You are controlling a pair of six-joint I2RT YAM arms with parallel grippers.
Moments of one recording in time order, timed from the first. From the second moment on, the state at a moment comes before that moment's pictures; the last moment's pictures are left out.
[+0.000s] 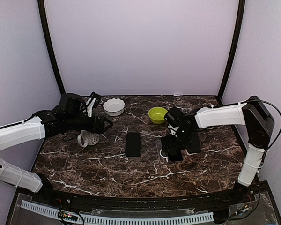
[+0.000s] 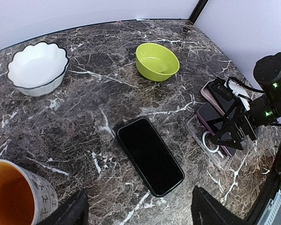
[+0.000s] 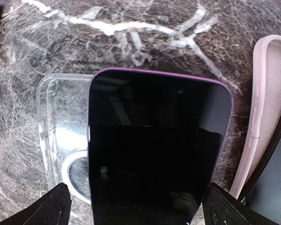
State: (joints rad) left arm -0.61 1.21 0.85 -0.23 0.14 -0.27; right arm 0.76 1.82 1.18 -0.67 0.00 0.53
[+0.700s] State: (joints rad) left arm -0.61 1.22 0.85 -0.23 0.15 -0.26; right arm 0.73 1.89 1.23 -0.66 0.02 0.52
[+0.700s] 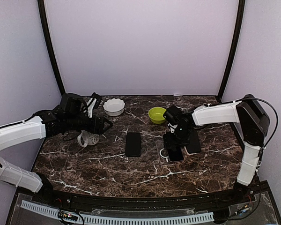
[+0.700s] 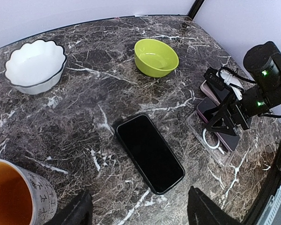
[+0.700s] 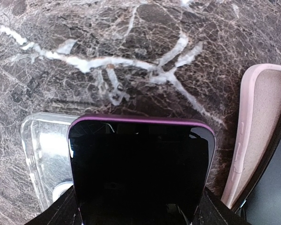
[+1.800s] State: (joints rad) left arm -0.82 1.38 1.03 -0.27 -0.05 -0.12; right arm 1.04 1.71 1.12 -0.46 0.62 0.75
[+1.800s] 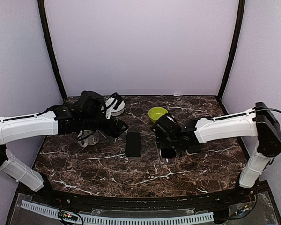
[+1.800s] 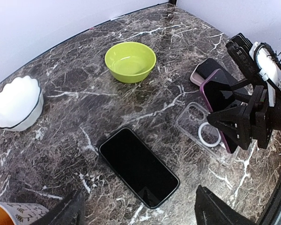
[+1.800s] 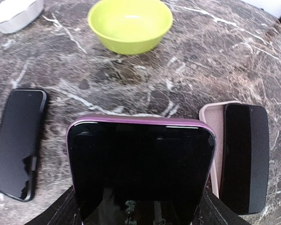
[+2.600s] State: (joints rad) left arm -0.80 1.37 1.01 -0.28 -0.07 -0.12; right arm 1.07 1.82 1.09 -0.41 0.63 0.79
